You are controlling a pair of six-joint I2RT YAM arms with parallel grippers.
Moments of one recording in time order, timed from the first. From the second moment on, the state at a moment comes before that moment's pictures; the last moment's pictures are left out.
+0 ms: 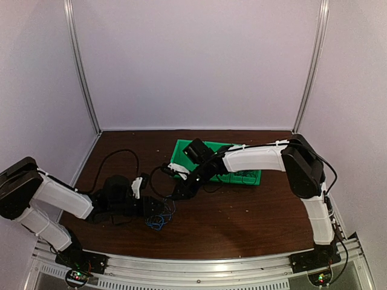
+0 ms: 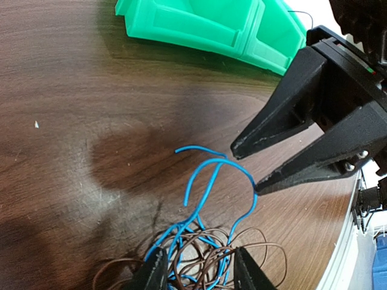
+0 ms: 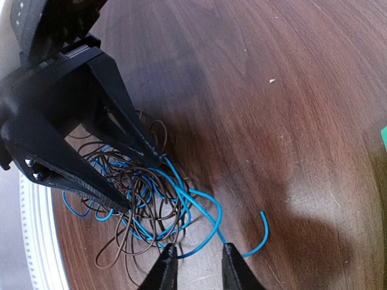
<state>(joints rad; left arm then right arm) -0.75 1.45 0.33 0.56 0.22 -0.64 0.90 2.22 1.68 -0.42 -0.55 -0.08</state>
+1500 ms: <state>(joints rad) -0.75 1.52 0.33 0.58 0.22 -0.64 0.88 1.94 1.70 -0.48 -0.56 -0.16</state>
